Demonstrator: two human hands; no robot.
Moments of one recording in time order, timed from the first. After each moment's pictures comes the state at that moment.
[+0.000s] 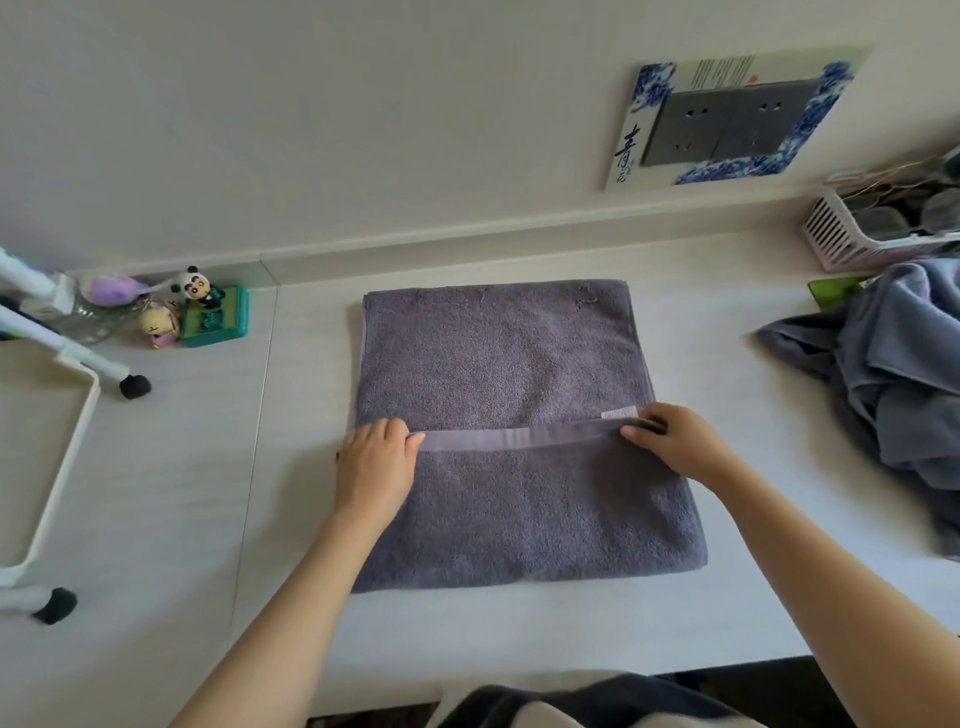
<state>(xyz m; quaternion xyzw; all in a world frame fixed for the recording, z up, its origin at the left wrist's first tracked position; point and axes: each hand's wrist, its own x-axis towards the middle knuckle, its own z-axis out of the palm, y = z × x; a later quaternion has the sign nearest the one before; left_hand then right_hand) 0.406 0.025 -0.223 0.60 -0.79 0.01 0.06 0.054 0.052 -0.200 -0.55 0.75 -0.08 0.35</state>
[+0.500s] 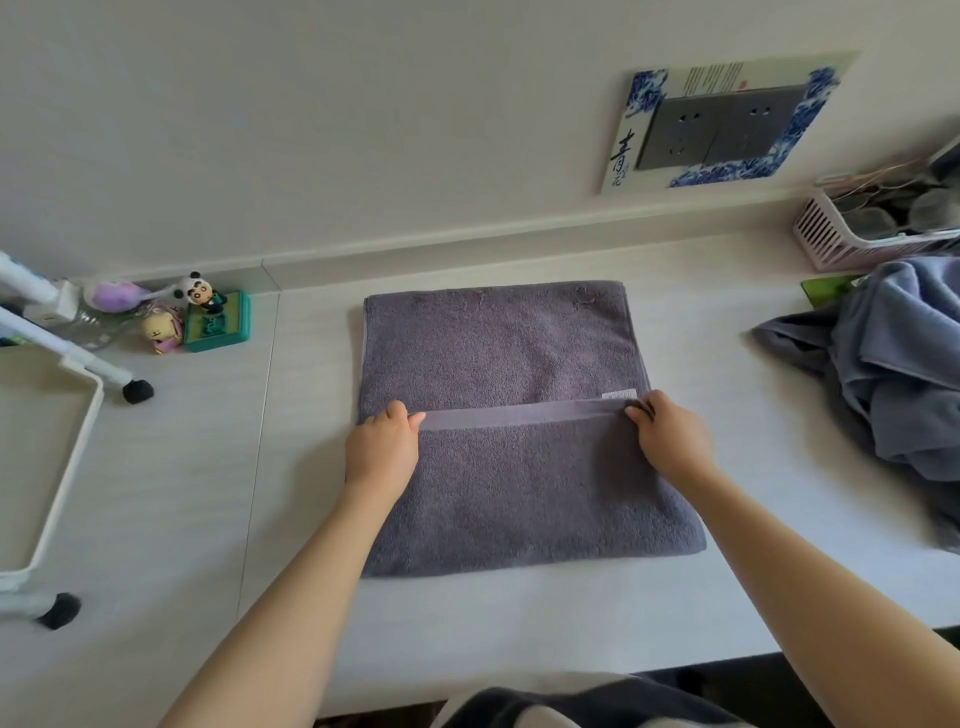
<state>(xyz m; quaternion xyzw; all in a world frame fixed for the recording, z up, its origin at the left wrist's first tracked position) 0.398 0.002 -0.229 0.63 -0.77 0.05 0.07 0.072 0.051 -0.214 -0.51 0.82 -0.10 0.23</state>
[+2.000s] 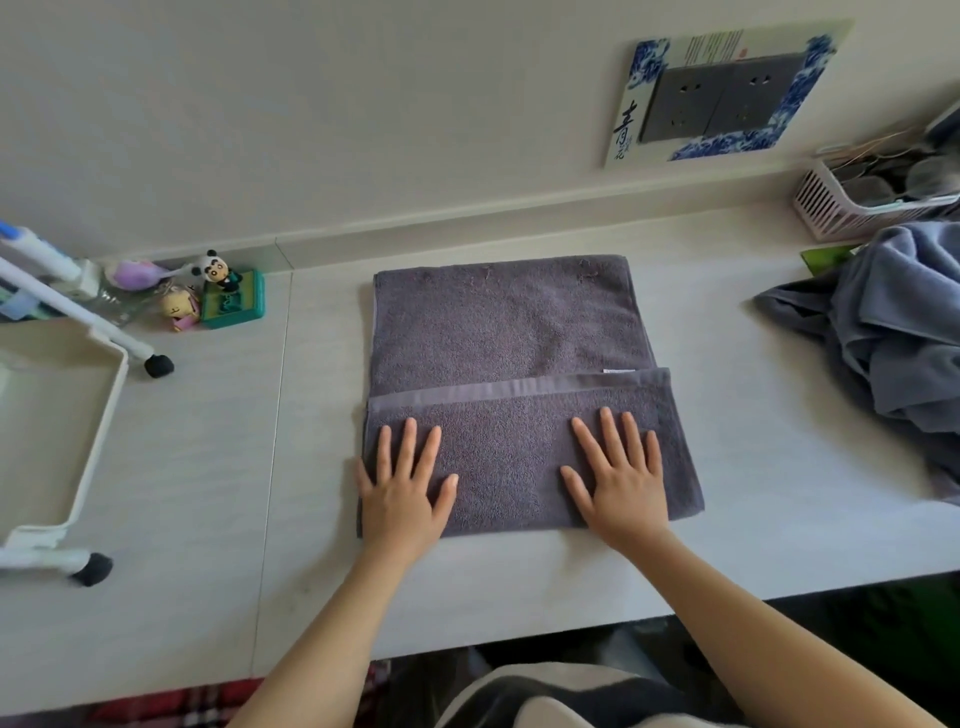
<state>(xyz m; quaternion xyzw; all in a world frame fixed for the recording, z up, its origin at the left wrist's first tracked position) 0.414 0.107 -0.249 0.64 -0.76 -0.09 -0.05 0.153 0.145 -0.255 -0.65 0.75 -0.03 0.09</state>
